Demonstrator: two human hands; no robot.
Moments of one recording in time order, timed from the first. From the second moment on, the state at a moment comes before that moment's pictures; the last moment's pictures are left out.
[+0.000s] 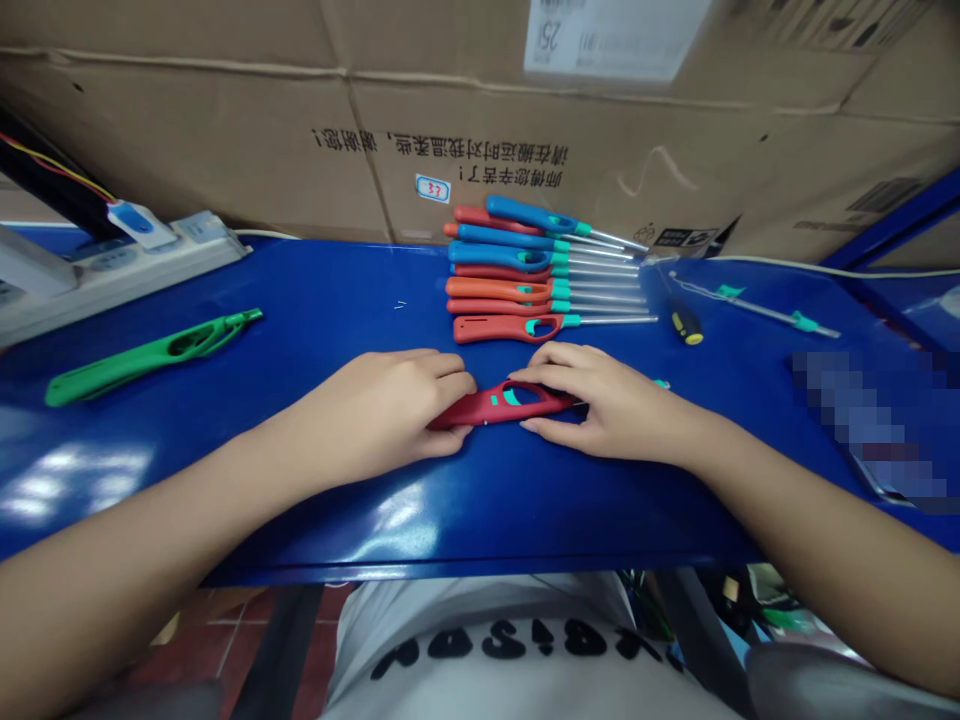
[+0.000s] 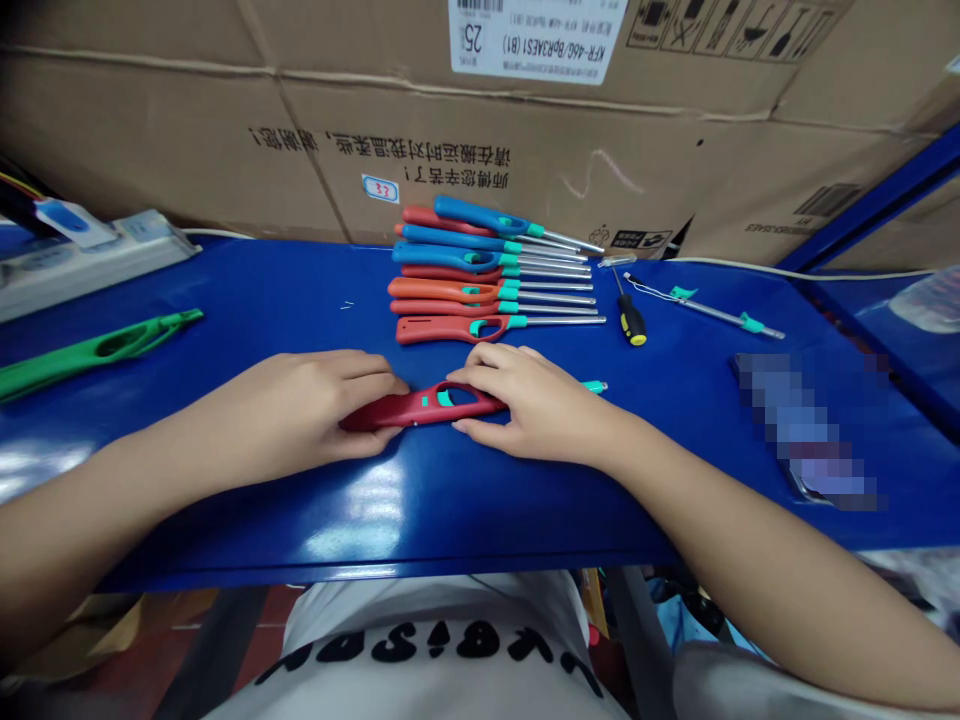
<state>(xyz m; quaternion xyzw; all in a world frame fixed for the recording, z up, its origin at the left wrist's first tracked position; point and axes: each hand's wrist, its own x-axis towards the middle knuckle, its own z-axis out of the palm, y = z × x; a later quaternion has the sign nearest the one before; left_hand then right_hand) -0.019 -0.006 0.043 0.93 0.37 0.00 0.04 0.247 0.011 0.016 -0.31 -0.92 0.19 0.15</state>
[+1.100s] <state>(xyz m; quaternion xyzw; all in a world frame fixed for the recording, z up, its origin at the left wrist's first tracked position) -0.025 -0.004 0.045 0.91 0.40 0.04 0.08 0.246 0.007 0.017 -0.34 -0.90 0.23 0.17</state>
